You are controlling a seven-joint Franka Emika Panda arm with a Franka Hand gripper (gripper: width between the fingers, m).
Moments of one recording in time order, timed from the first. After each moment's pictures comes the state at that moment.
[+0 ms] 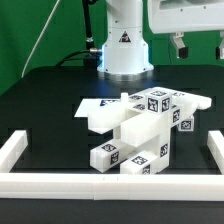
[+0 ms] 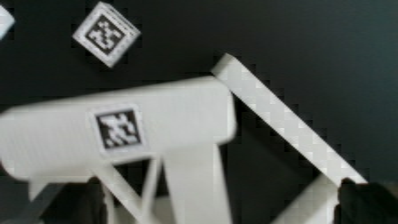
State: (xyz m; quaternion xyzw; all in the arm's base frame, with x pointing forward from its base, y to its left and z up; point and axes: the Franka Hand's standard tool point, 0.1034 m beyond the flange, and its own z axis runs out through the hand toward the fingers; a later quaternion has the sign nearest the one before) arm 0.487 0.121 0.149 -0.91 0.41 -0.01 0.06
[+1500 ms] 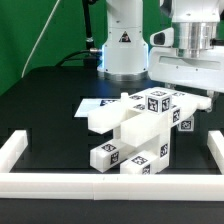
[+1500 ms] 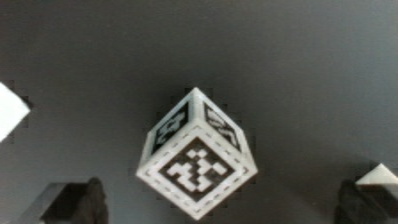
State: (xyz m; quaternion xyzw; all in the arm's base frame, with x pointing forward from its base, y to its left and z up) arm 0.443 0.123 0.041 -0.92 0.39 -0.06 0.01
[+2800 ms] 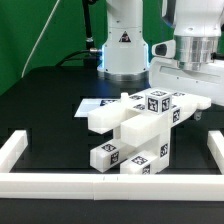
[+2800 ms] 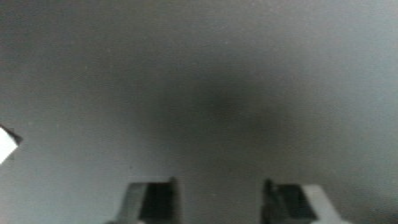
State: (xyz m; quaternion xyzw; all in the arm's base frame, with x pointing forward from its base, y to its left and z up) arm 0.436 0.123 0.020 -0.92 0.38 -0.05 0.00
